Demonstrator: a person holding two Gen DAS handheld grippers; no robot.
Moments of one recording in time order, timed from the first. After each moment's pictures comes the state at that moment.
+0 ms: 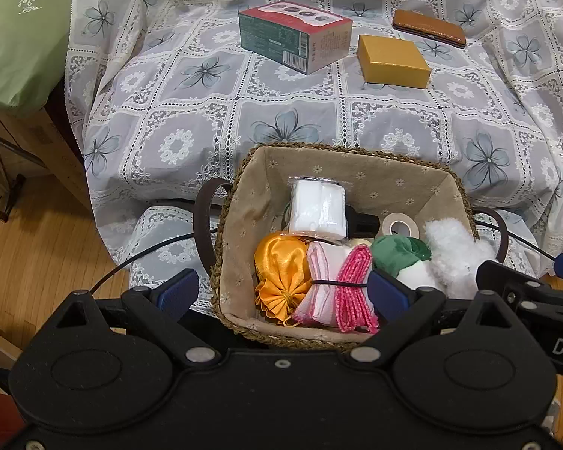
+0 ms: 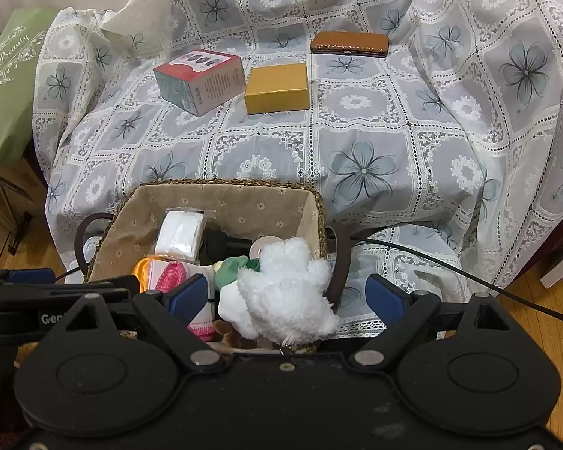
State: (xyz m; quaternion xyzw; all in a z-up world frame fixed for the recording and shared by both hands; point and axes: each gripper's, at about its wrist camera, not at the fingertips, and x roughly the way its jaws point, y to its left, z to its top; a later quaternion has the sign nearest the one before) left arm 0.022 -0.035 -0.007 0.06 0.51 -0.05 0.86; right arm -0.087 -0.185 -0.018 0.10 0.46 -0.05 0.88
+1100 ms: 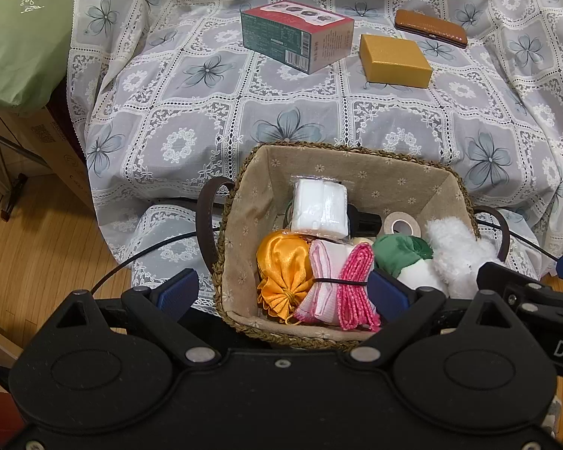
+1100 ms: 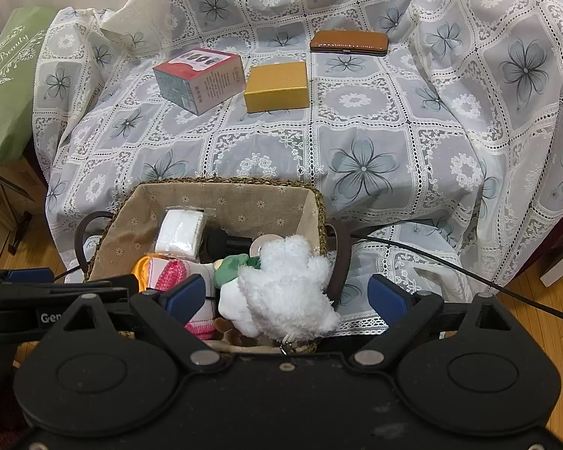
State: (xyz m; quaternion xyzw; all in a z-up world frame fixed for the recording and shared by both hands) left arm 0.021 -0.033 -0.007 0.06 0.51 -0.05 0.86; right arm -0.088 -0.183 -0.020 0.10 0.46 -0.05 0.88
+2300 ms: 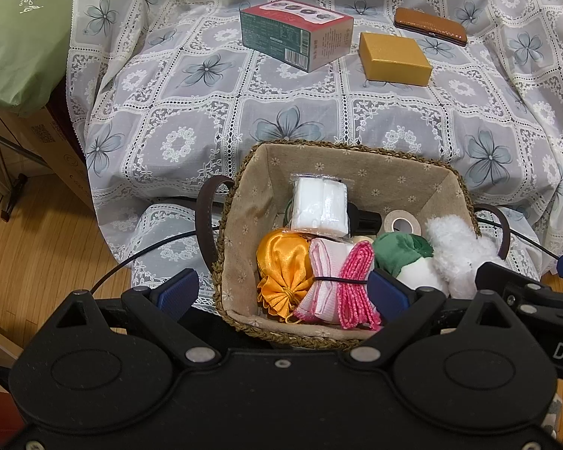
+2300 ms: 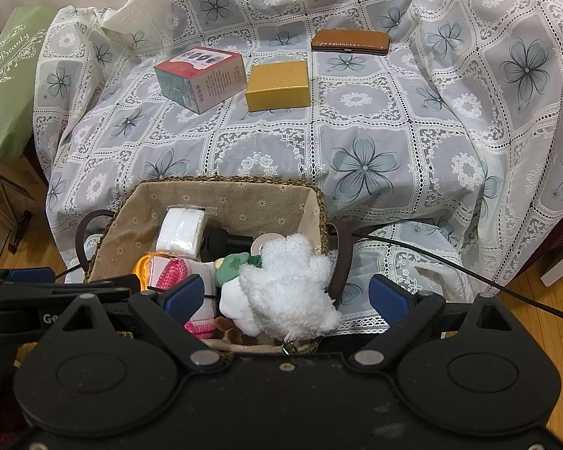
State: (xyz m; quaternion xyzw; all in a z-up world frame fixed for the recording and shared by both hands) left arm 0.021 -0.034 -0.007 0.06 0.51 -0.05 0.86; right arm -0.087 -0.183 -0.019 0.10 0.46 -0.05 0.88
